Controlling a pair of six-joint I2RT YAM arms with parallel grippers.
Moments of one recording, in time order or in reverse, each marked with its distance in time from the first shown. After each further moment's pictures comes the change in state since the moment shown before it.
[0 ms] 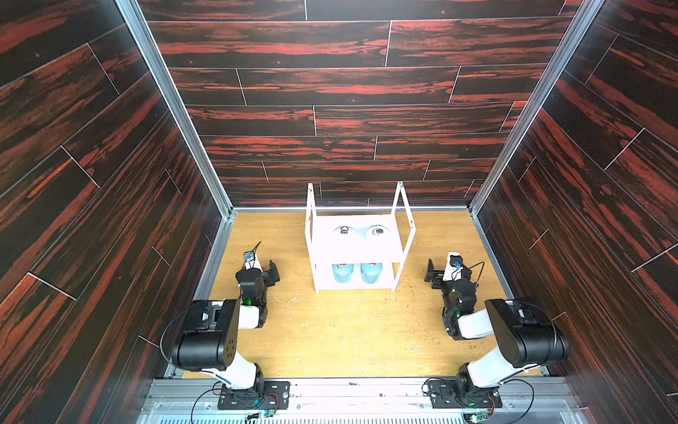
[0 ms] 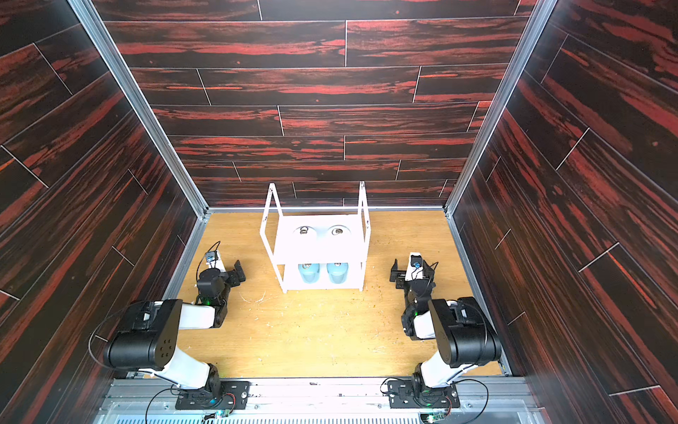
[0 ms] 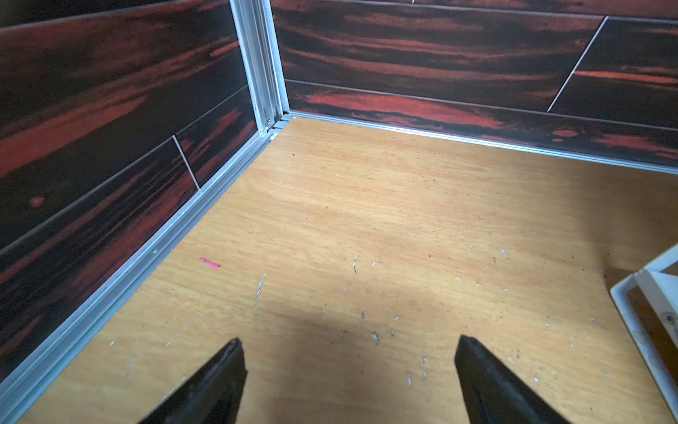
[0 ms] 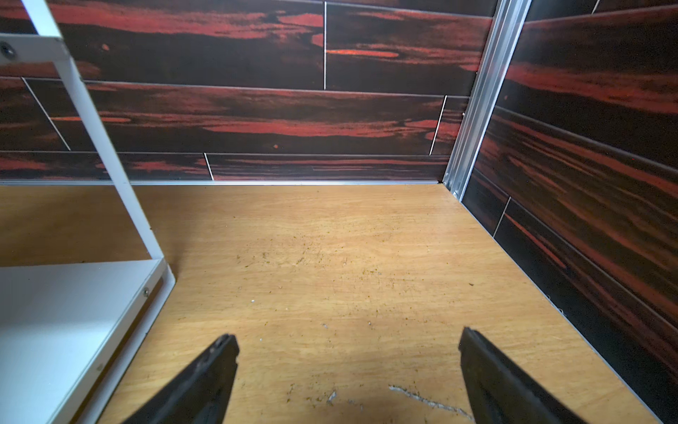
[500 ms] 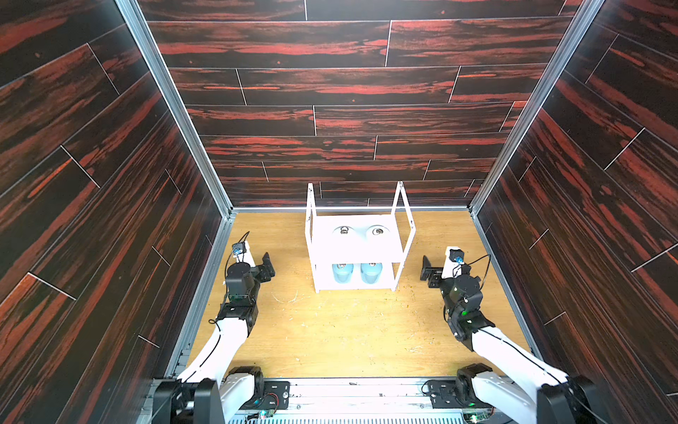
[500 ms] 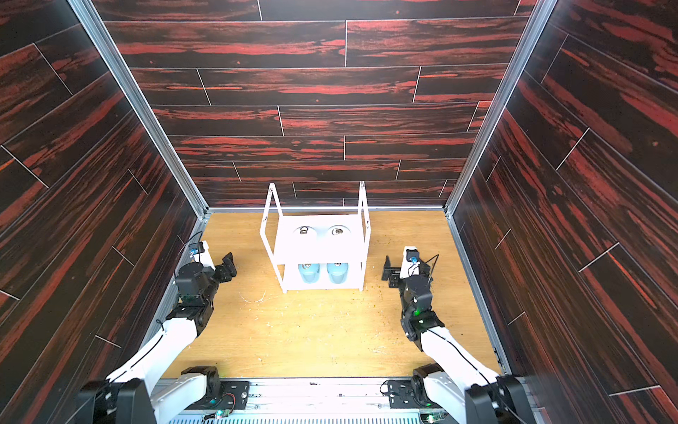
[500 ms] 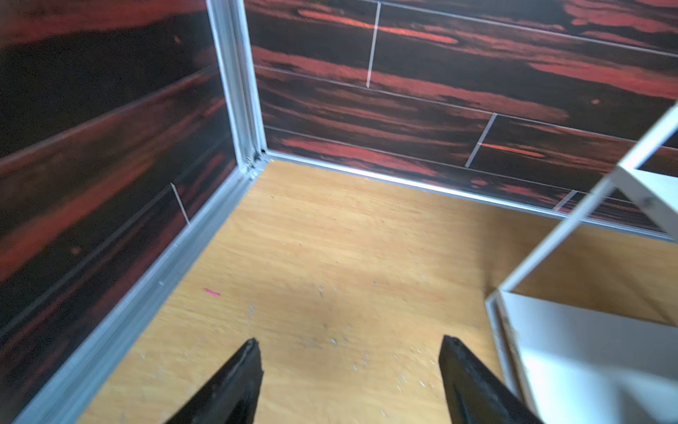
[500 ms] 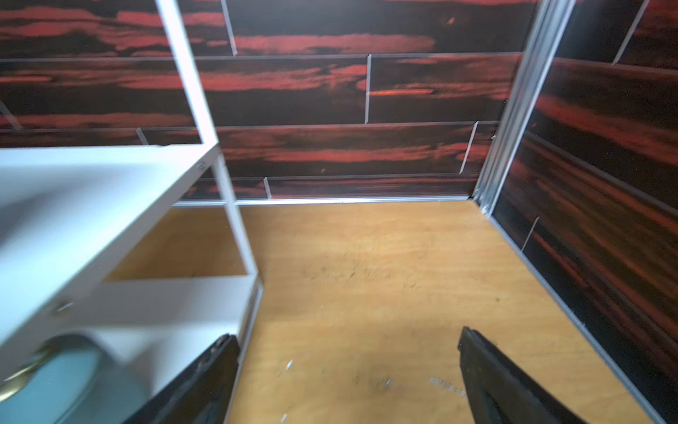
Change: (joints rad) left arm -0.016 -0.515 0.095 -0.585 0.145 -0.076; right arm 0.214 -0.597 0.100 -0.742 0.098 0.090
